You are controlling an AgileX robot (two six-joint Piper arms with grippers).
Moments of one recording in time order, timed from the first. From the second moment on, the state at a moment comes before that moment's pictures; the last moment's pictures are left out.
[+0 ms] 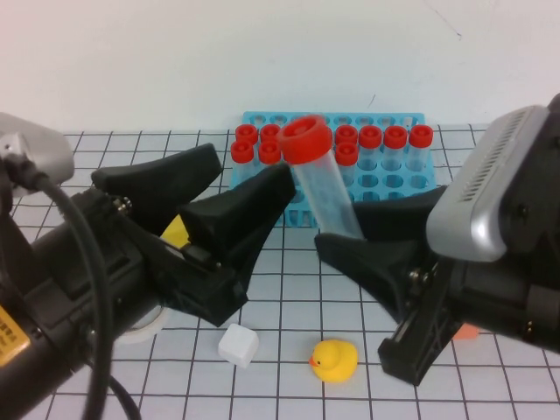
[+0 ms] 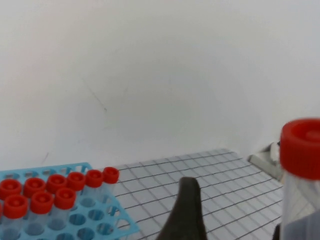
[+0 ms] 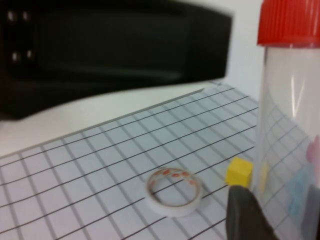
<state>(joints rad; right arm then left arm) 0.88 1.13 -0.83 1.31 0.05 -1.37 -0.82 0.90 -0.68 -0.28 -0.24 -0.11</state>
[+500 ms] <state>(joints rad) 0.88 1.17 -0.83 1.37 0.17 -1.39 -0.86 0.98 -0.68 -0.27 -0.28 -0.24</state>
